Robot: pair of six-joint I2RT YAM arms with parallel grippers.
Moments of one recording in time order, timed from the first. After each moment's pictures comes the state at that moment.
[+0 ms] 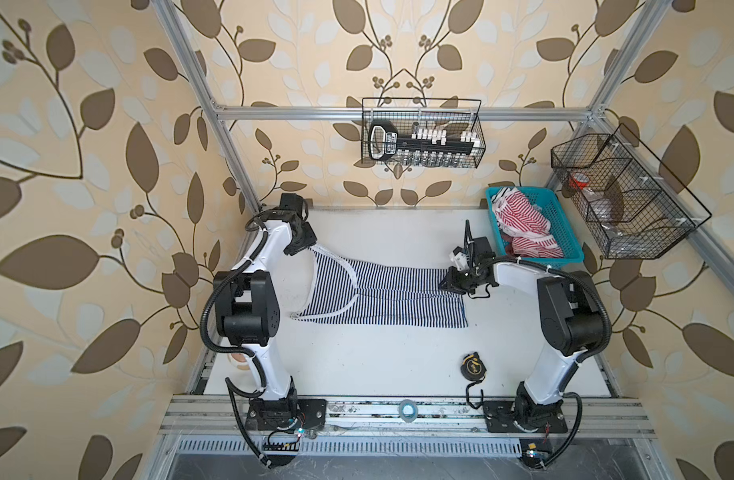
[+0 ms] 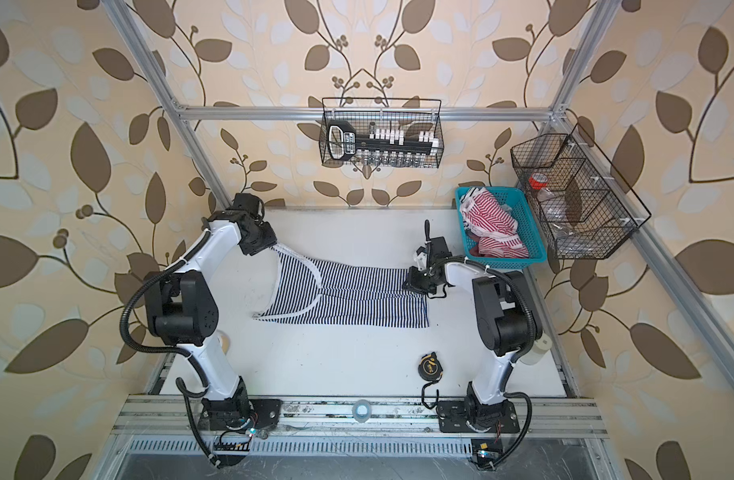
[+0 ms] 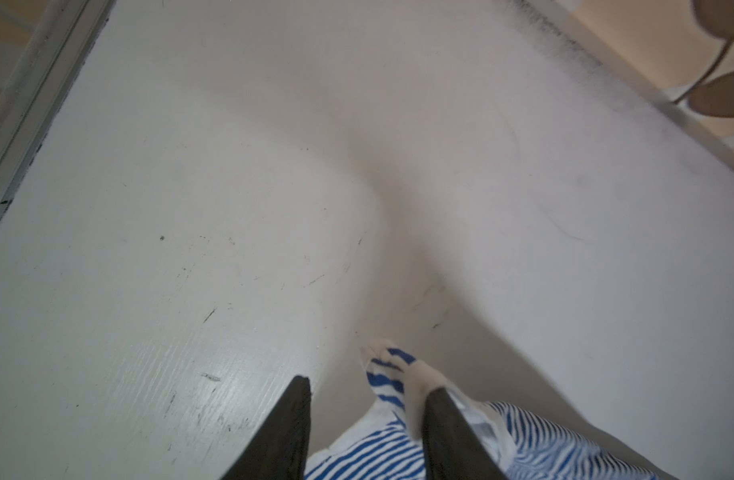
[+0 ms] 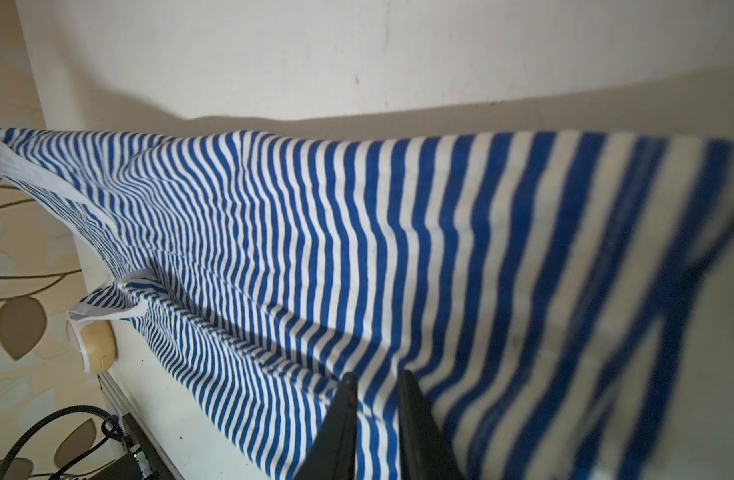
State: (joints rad) left arm 0.03 1.84 1.60 -0.82 -0.03 -0.52; right arm 0.18 1.82 1.07 -0.41 -0.46 0.37
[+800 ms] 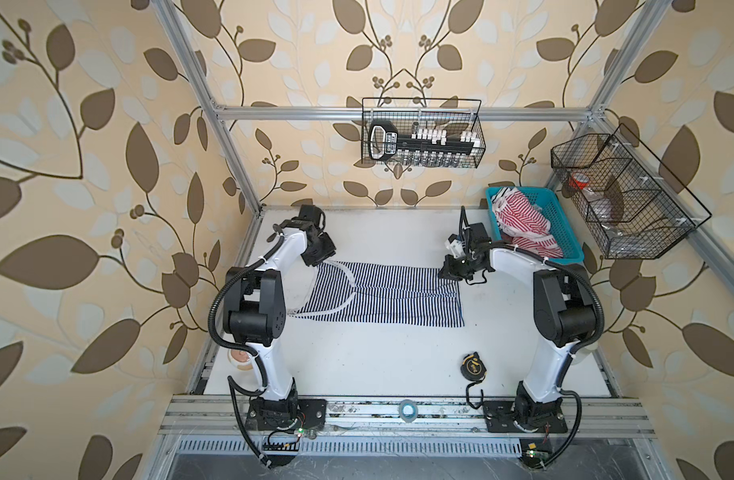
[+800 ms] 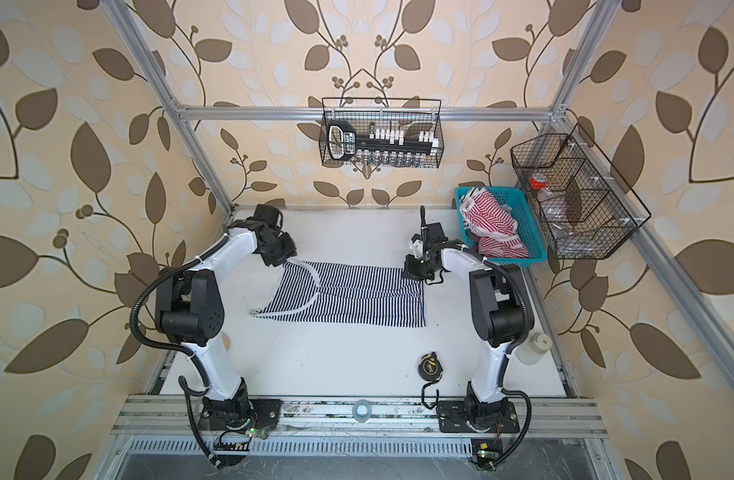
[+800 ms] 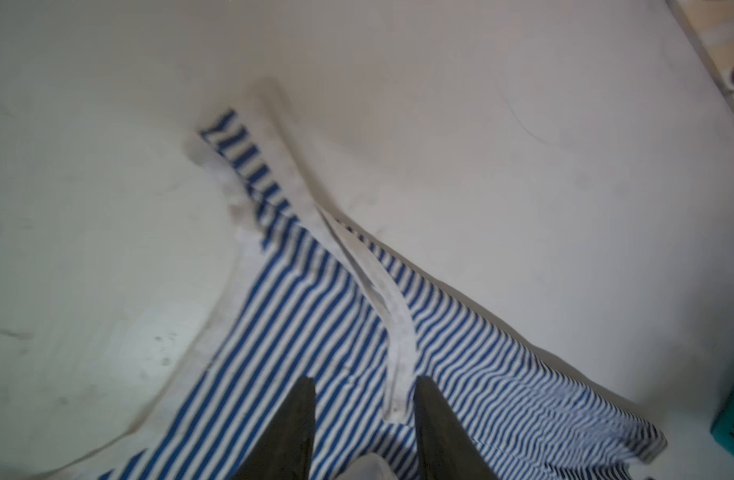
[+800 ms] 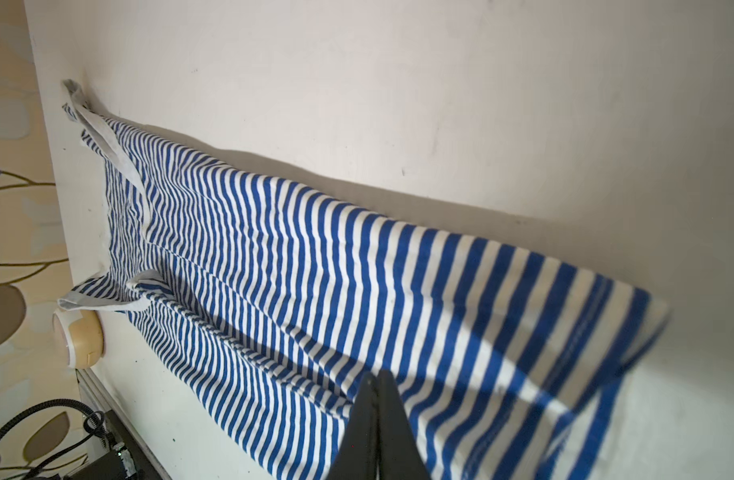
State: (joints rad) left arm -0.10 1.86 1.48 -0.76 0.13 -0.66; right arm 0.19 1.91 1.29 -0.55 -0.44 0.27
